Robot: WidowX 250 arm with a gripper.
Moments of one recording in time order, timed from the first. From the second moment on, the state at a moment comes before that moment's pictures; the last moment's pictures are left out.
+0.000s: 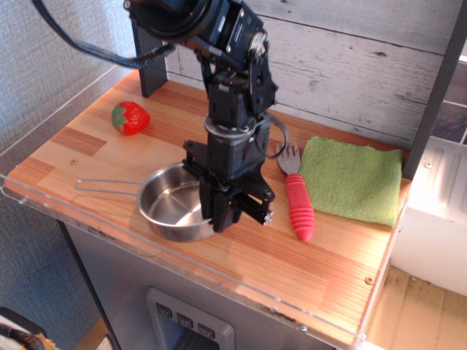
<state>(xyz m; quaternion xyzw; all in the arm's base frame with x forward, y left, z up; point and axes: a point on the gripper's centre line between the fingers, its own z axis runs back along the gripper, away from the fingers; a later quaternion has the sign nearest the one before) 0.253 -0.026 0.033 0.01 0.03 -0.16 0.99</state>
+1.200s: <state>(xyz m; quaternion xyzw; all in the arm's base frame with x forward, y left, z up) 0.358 -0.012 0.021 0.04 0.03 -0.18 0.98</state>
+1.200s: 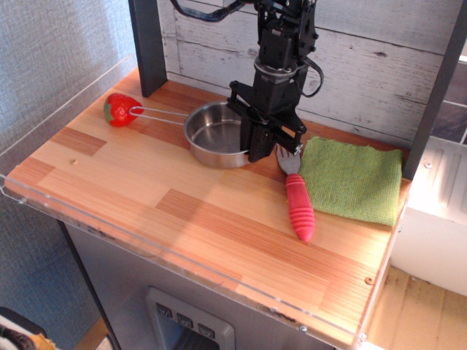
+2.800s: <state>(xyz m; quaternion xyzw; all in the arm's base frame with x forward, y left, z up) 0.276 -0.002 0.085 0.00 -0.05 -0.13 0.99</state>
